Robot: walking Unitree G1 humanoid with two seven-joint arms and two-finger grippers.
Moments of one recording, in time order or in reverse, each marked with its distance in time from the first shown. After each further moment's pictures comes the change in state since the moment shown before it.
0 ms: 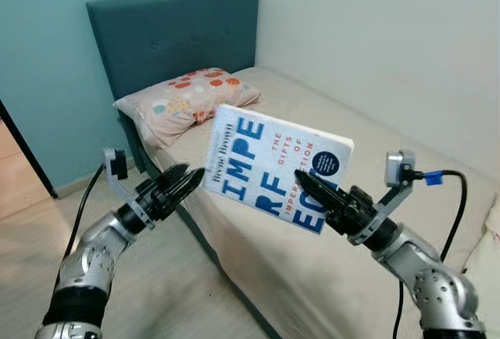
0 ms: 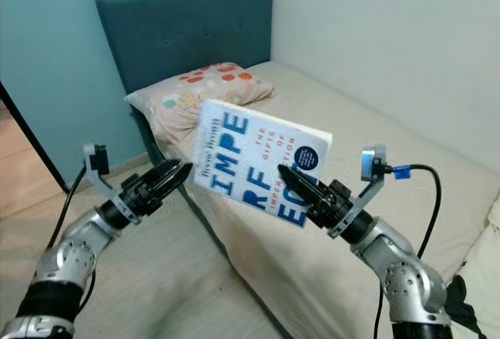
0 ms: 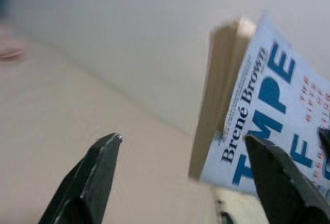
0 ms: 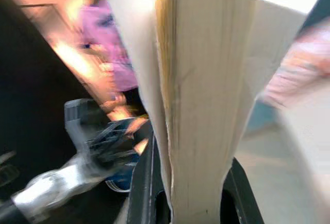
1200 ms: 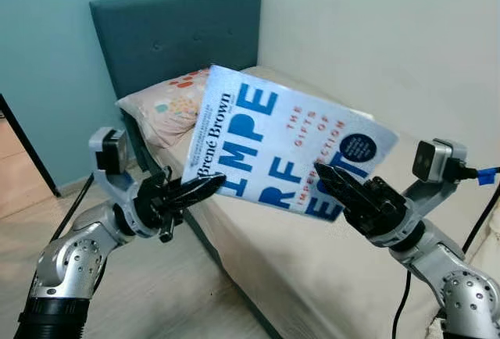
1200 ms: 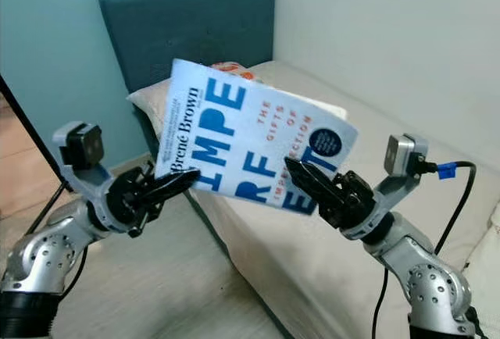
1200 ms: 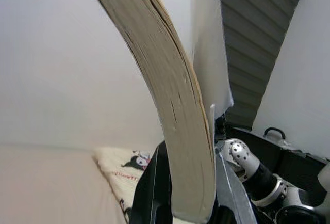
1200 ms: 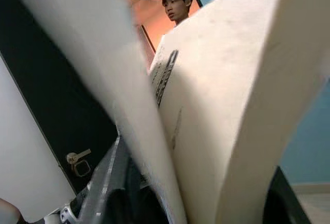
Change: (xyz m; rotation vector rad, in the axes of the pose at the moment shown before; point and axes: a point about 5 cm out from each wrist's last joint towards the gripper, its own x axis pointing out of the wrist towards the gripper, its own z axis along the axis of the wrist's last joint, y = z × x) left arm 0.003 -0.095 0.049 0.057 0.037 -0.746; right arm -0.008 0.058 0.037 0.037 -0.101 0.434
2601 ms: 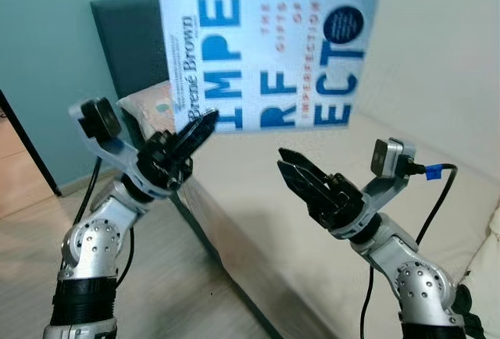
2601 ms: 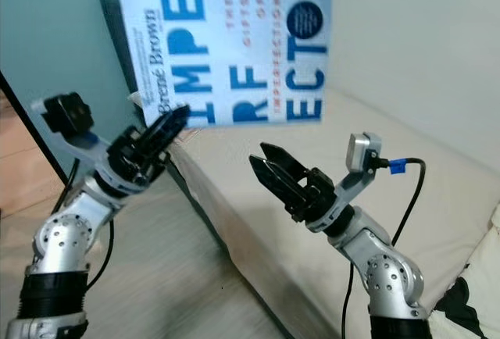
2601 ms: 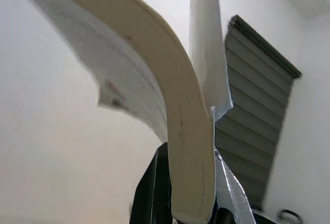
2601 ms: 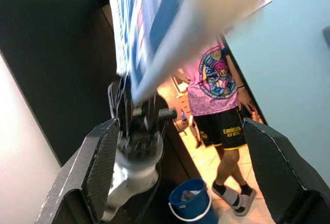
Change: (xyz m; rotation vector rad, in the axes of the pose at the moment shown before) left arm 0.032 0.005 0.020 -0.057 -0.331 0.034; right arm 0.029 -0.011 -0.025 0.022 -0.027 0.004
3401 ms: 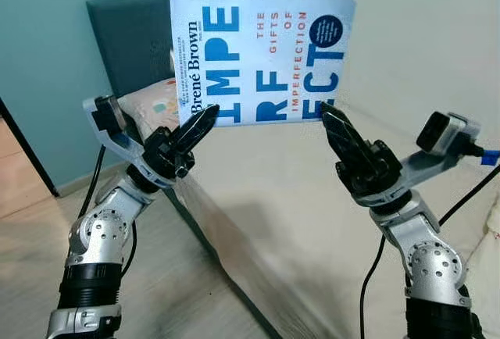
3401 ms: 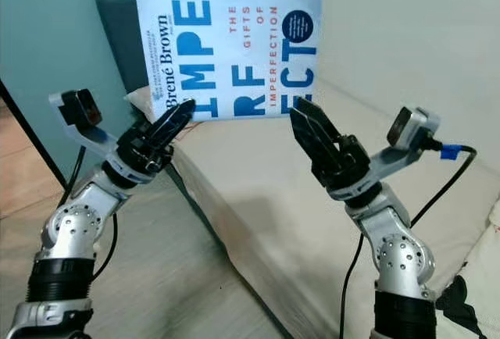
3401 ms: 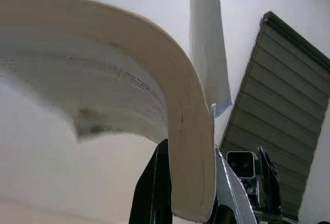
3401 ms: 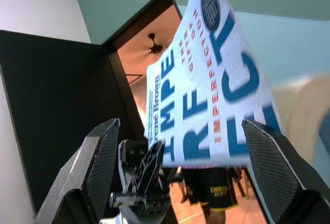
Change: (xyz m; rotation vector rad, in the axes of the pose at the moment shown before) left arm 0.003 0.023 0.014 0.084 -0.042 0.115; right arm 0.009 0.000 0.036 -0.099 -0.190 0.044
